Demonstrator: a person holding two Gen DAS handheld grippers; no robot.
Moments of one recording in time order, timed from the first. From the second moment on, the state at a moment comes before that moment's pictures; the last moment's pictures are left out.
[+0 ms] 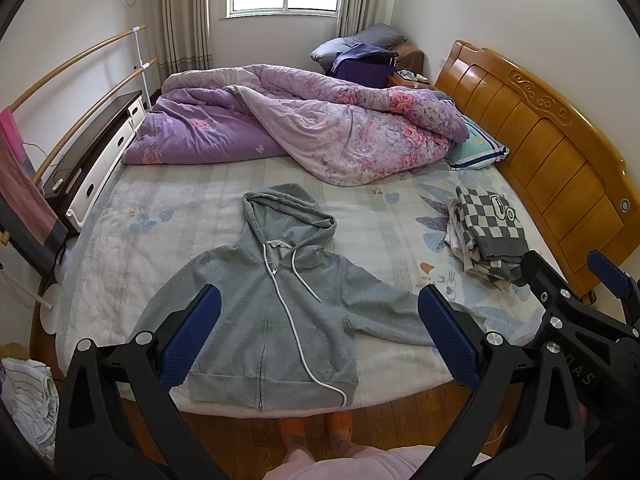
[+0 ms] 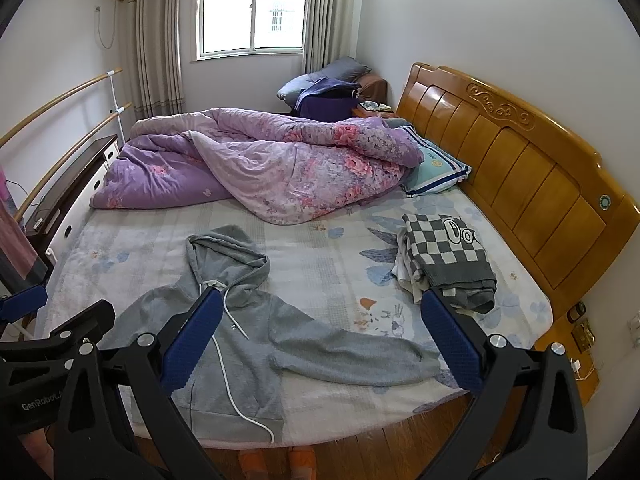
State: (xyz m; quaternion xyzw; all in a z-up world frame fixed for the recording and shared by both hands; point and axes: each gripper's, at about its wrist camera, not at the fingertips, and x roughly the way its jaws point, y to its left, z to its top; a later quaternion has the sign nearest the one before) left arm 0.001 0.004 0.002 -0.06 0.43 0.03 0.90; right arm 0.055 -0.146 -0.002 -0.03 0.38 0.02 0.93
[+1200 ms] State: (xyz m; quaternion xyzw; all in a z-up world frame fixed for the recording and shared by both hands) left arm 0.016 0.014 -0.008 -0.05 0.43 0.03 0.90; right arm 0.064 -0.149 -0.012 -0.01 0.39 0.02 0.92
